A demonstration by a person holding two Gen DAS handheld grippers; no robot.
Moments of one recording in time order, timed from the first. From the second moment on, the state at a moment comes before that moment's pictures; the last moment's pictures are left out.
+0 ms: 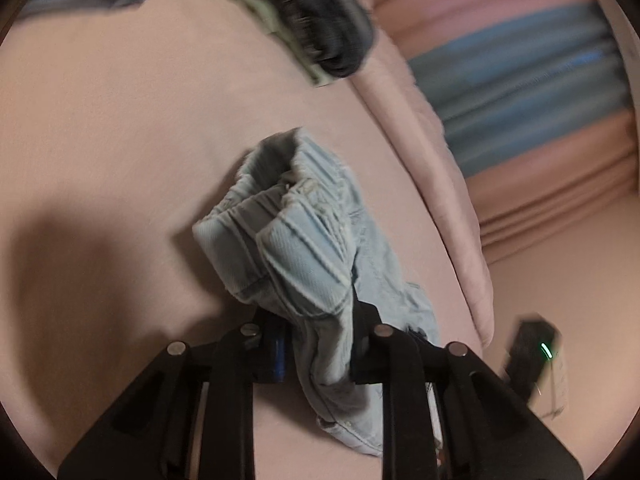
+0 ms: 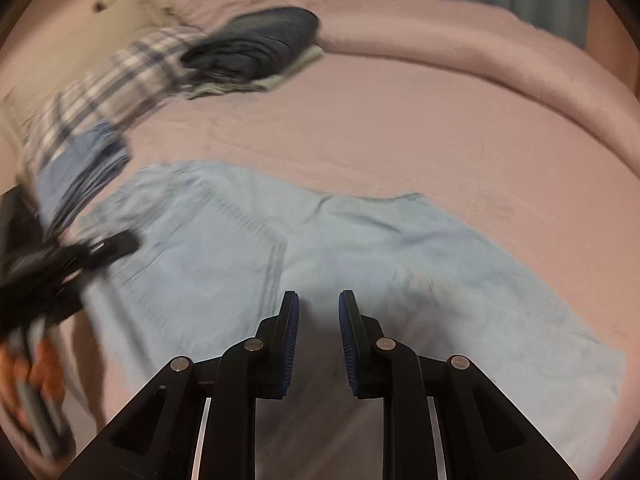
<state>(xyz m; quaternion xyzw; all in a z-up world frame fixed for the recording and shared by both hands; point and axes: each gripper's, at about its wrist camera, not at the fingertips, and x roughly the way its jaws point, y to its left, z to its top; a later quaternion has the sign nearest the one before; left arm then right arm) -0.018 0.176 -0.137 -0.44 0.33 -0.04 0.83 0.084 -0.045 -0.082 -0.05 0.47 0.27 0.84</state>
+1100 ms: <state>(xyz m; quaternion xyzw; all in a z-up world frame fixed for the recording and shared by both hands) 0.012 0.024 -0.034 -0.22 0.32 -0.20 0.90 0.000 -0.178 -0.104 0.14 0.50 0.28 0.81</state>
